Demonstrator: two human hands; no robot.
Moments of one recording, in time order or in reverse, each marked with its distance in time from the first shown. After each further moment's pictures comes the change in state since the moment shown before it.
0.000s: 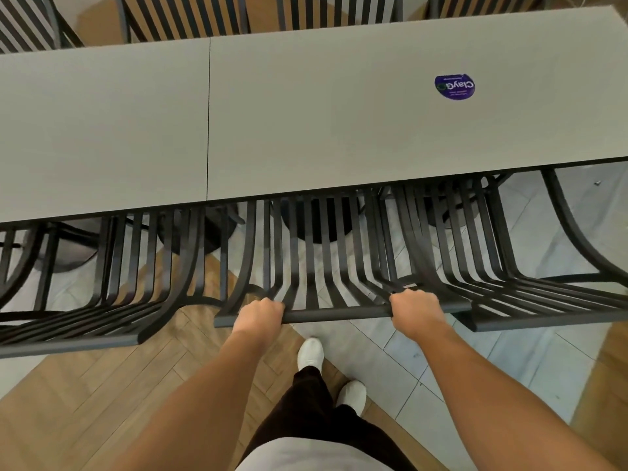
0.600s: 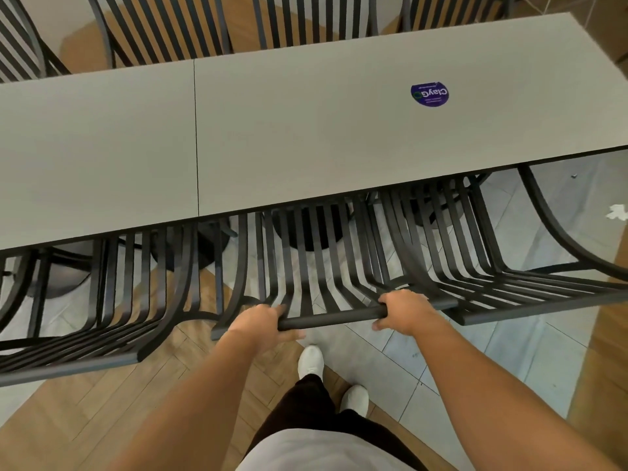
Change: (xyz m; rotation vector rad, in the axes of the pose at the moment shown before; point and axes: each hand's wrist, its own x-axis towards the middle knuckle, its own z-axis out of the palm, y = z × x) left_hand -0.004 -0.003 -0.029 -0.247 -0.217 0.073; right_hand -0.001 0.009 -0.005 0.341 -0.130 -0.008
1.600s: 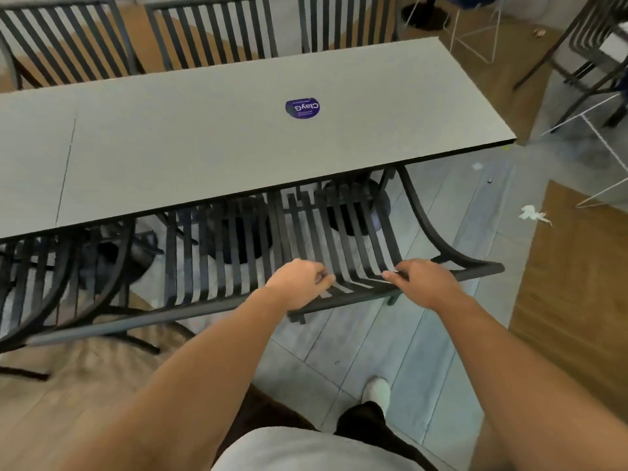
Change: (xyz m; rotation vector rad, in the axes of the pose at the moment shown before) left_hand 0.047 0.425 -0.008 -0.082 0.247 0.329; right_hand -0.099 0.386 -0.031 0.191 0.371 0.076
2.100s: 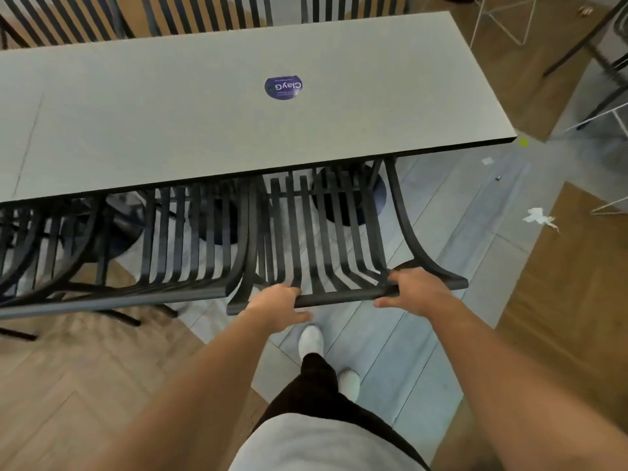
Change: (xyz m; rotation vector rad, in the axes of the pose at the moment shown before) left_hand 0.042 0.061 0.078 0.098 -0.152 -0.211; right_hand 0.049 0.117 -0.002 -0.139 -0.251 -0.112
